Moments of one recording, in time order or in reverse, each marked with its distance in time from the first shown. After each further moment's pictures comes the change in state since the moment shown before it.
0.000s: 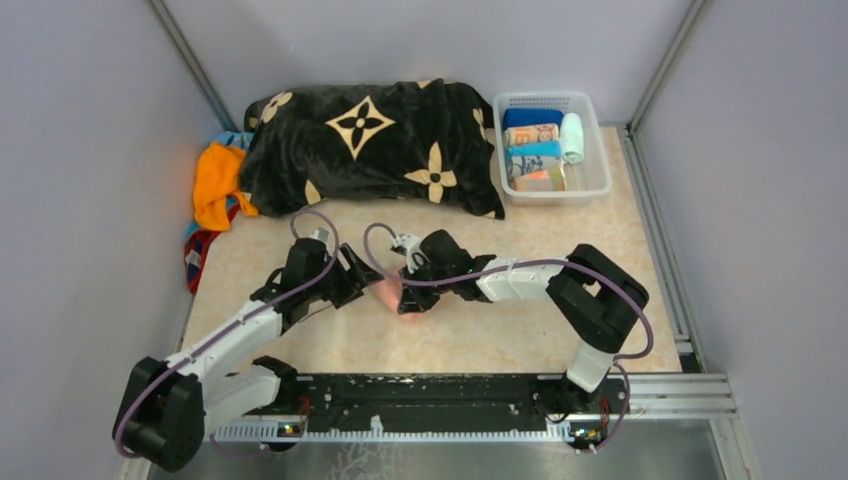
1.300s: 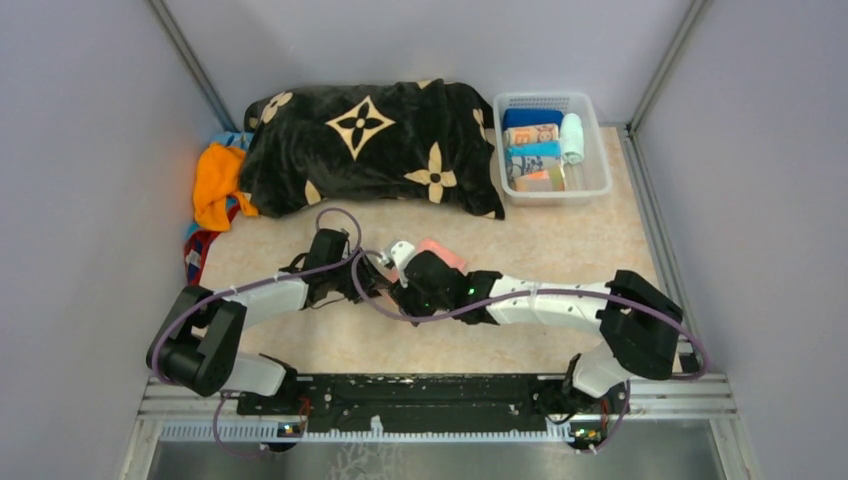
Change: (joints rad) left arm -0.001 0.359 0.071 0.130 0.078 -0.005; right arm 0.161 -0.221 0.012 -0.190 0.407 -0.027
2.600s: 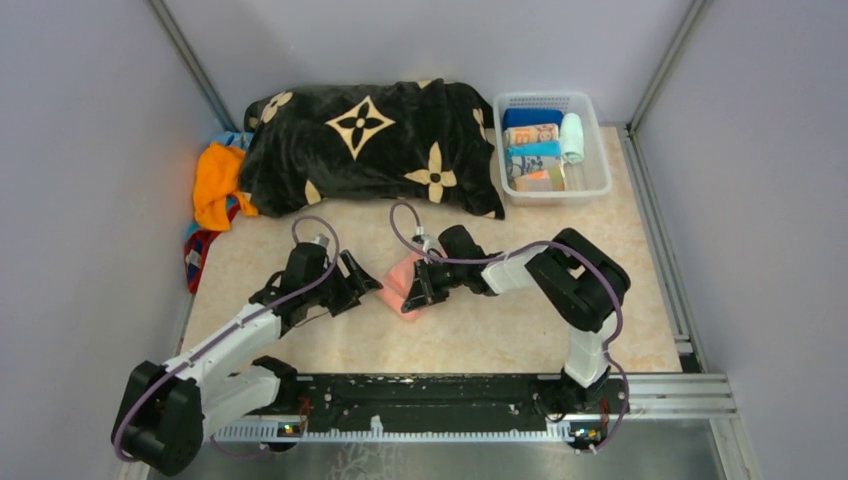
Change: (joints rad) left arm 0.000 -0.415 -0.083 -0.225 -0.082 0.030; right arm -0.319 0.330 -0.093 0.422 -0.726 0.348
